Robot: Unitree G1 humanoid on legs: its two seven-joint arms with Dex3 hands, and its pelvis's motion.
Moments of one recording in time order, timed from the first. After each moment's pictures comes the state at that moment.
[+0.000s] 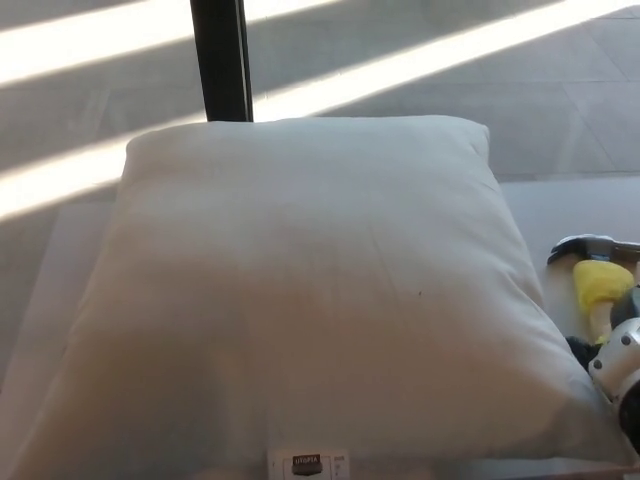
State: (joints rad) left_arm 0.09 0.53 0.40 1.12 -0.24 -0.26 -0.19; right_arm -0.90 -0.32 0.27 1.24 -0.39 0.55 -0.23
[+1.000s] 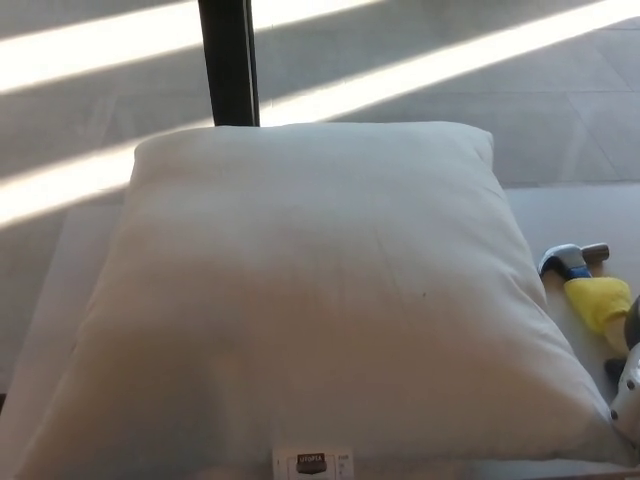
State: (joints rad) left_arm 0.10 0.53 0.38 1.13 -0.23 -0.27 -0.20; right_arm -0.80 -0.37 0.46 1.22 -0.57 0.47 -0.26
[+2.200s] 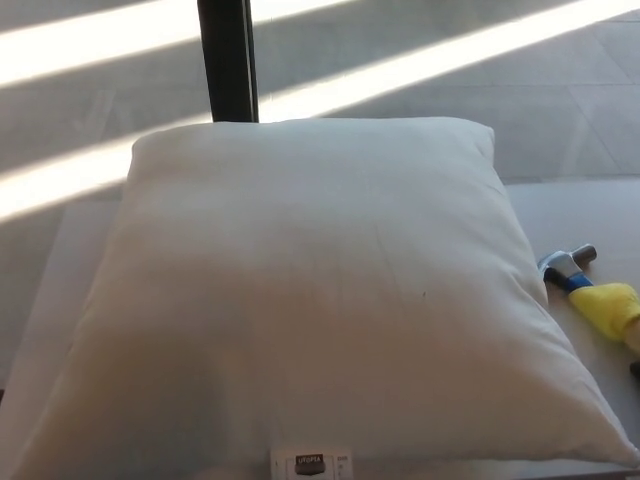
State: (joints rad) left_arm 0.11 0.55 0.41 1.12 -0.24 -0.27 -0.23; right_arm -0.72 -0.52 0.36 1.14 -0.57 0.20 -0.24
